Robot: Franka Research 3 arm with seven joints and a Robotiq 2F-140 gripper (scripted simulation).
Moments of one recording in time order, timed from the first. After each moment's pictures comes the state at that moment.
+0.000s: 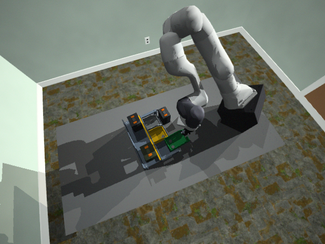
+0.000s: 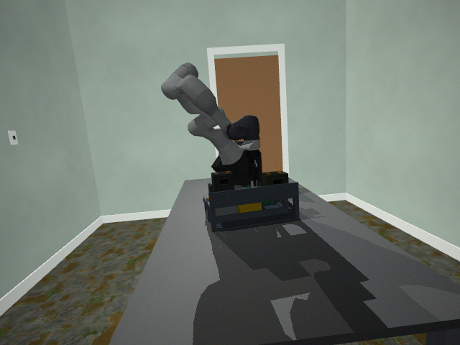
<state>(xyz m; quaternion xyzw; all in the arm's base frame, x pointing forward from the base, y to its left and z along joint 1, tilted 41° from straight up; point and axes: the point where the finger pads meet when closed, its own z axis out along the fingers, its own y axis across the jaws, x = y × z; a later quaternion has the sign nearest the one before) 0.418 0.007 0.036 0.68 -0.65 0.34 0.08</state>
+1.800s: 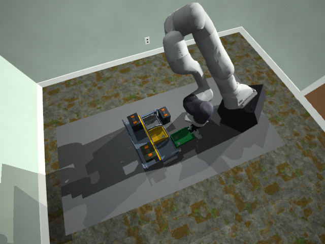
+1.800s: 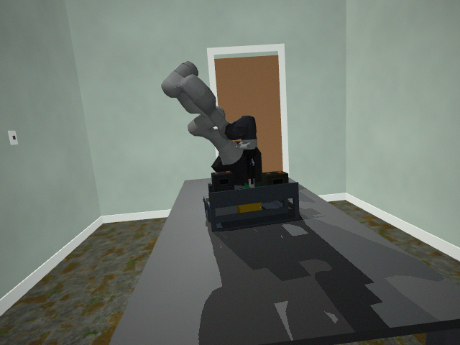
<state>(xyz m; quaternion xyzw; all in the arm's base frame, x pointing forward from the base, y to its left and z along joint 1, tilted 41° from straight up) 0.369 0.001 0.018 0.67 -0.65 0.34 0.07</state>
